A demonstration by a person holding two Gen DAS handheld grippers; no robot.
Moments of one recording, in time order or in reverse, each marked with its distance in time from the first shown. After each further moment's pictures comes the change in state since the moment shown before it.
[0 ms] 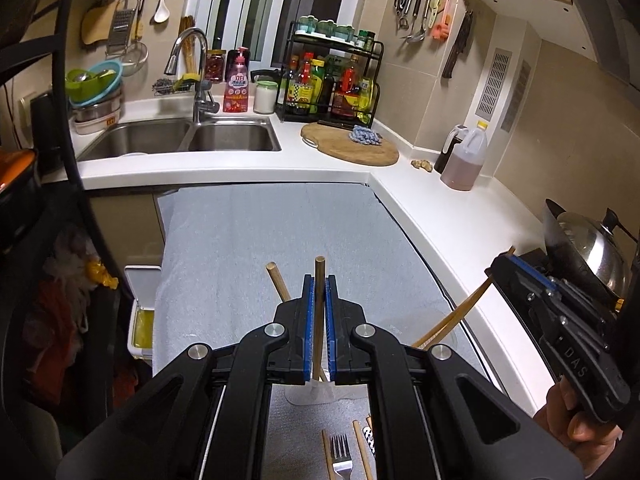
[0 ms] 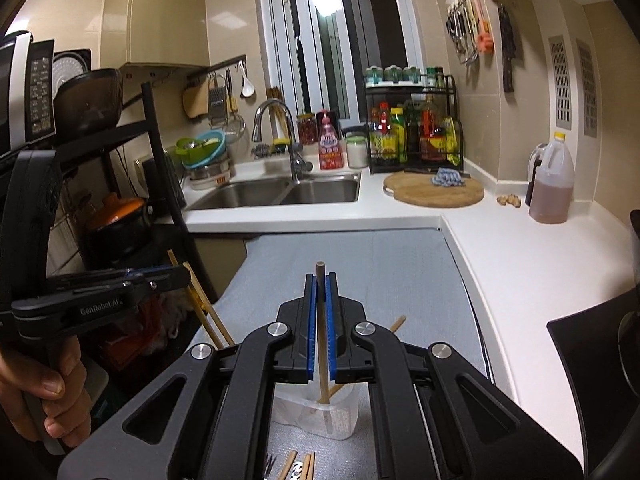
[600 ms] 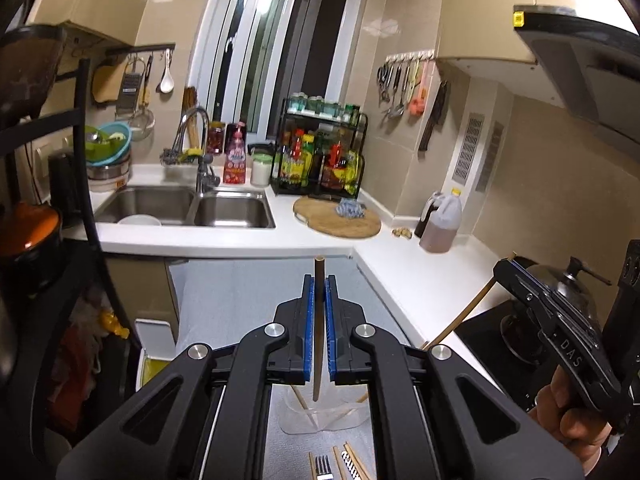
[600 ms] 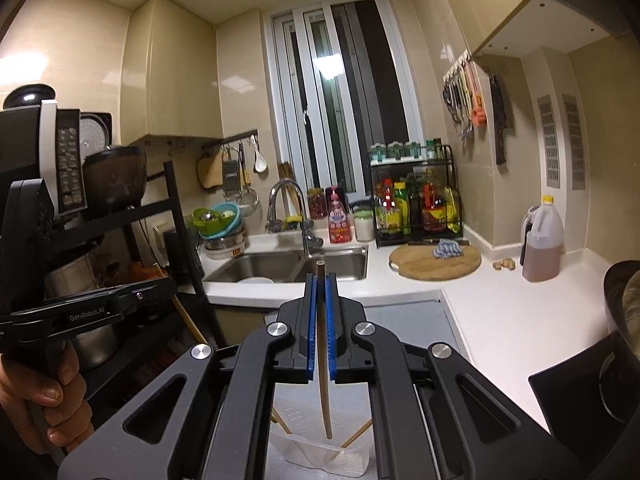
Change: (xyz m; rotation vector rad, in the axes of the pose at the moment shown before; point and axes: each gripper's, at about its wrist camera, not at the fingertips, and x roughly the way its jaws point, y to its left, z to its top) left arm -0.096 -0.023 0.042 0.017 -0.201 -0.010; right arm -0.084 0.015 0.060 0.022 -0.230 0.027
